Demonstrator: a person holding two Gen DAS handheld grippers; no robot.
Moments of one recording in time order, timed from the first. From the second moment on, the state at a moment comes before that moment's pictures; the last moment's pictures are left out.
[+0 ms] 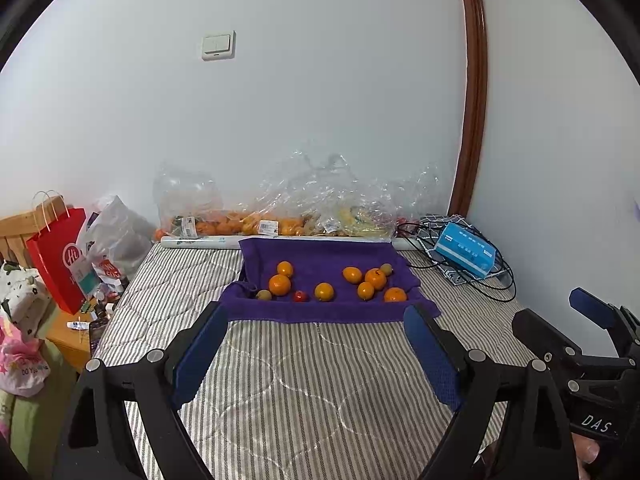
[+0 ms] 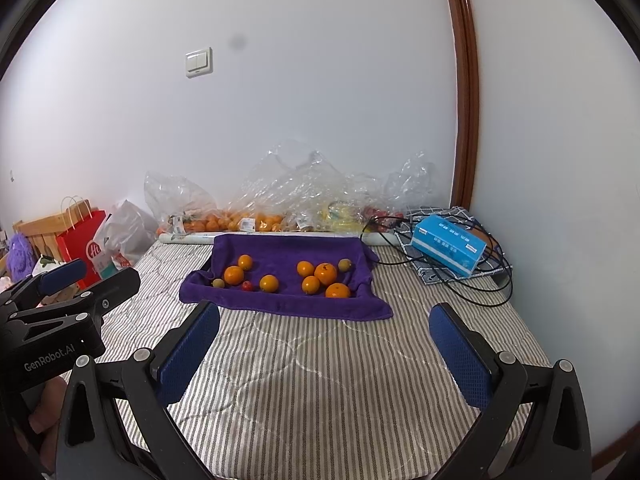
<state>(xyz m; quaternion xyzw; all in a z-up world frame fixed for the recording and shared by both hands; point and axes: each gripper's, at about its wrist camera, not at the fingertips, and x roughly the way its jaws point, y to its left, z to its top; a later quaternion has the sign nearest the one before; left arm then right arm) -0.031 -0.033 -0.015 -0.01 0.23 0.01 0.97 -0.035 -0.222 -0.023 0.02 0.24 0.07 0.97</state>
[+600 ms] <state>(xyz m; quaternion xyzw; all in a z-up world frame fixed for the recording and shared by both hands) -0.034 -0.032 -0.015 -0.01 0.23 0.01 0.97 -0.037 -0.223 -0.022 0.01 0.24 0.07 0.97</state>
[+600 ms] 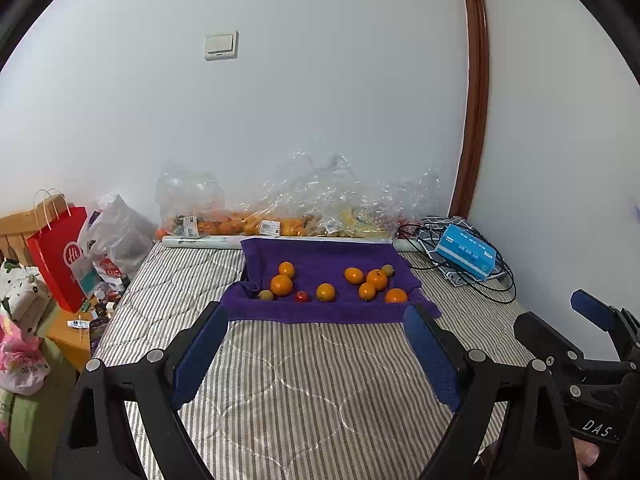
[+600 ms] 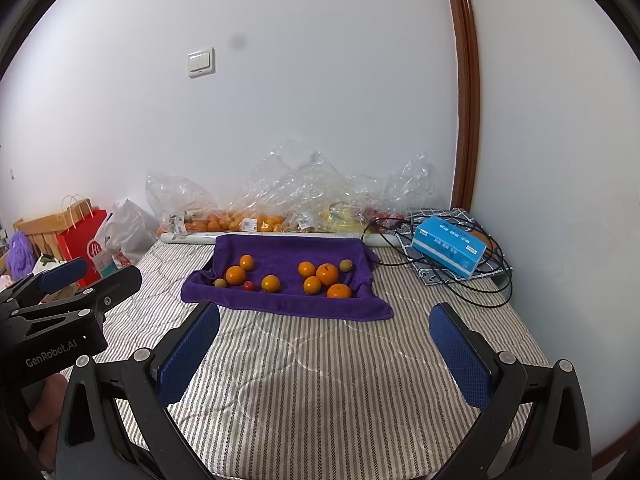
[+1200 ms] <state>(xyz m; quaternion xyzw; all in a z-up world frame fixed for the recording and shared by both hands) -0.035 -0.031 -0.013 -0.02 0.23 0.02 0.97 -0.039 -0.224 -0.022 0.01 0.24 0.08 0.97</state>
